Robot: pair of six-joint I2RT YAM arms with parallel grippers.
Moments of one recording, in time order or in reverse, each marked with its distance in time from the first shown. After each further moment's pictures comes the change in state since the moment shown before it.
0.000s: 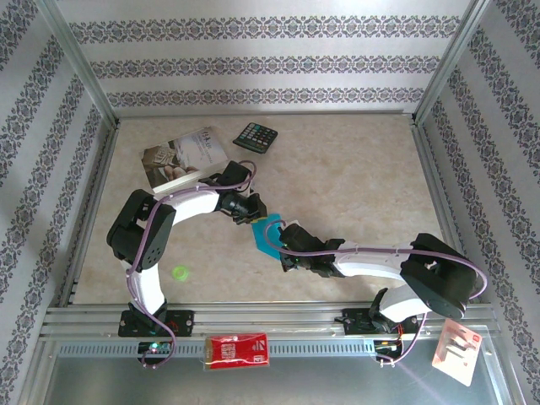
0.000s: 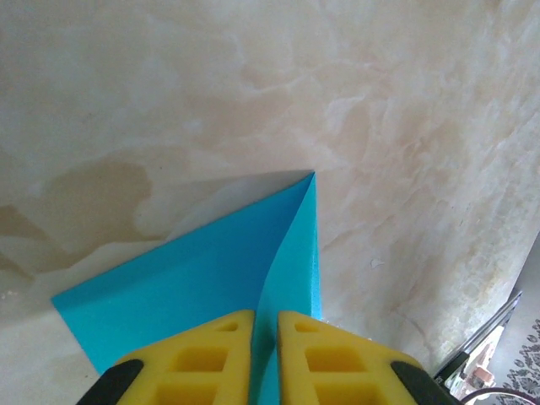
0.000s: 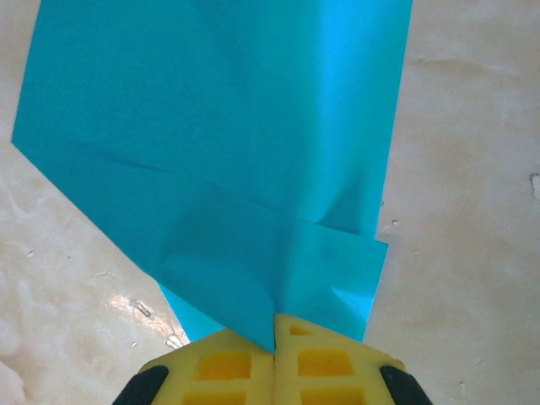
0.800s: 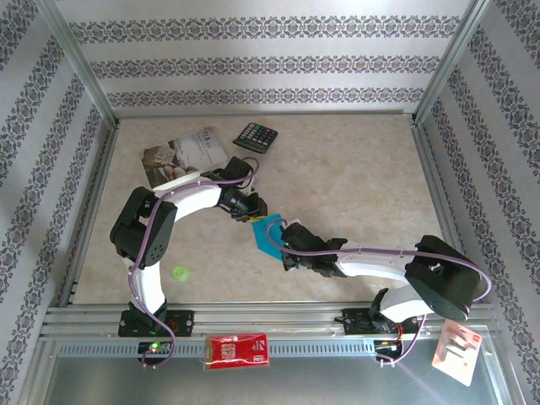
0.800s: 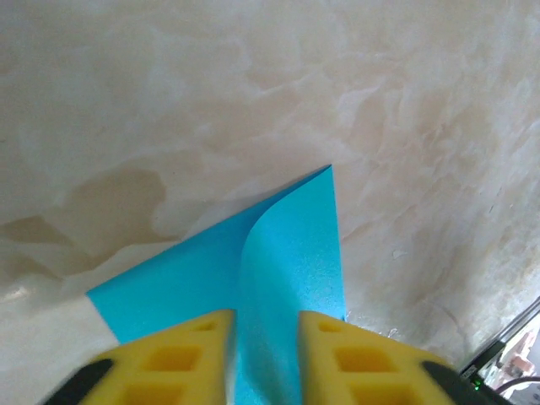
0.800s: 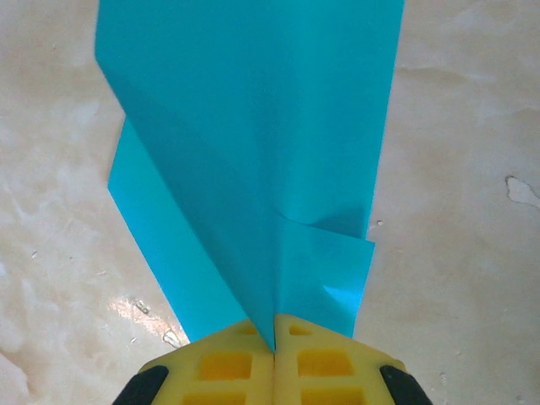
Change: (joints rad) left arm 0.013 0.030 0.080 -0.124 -0.019 0.098; right arm -0.019 -0.027 -0.002 -0.014 -0.005 0.006
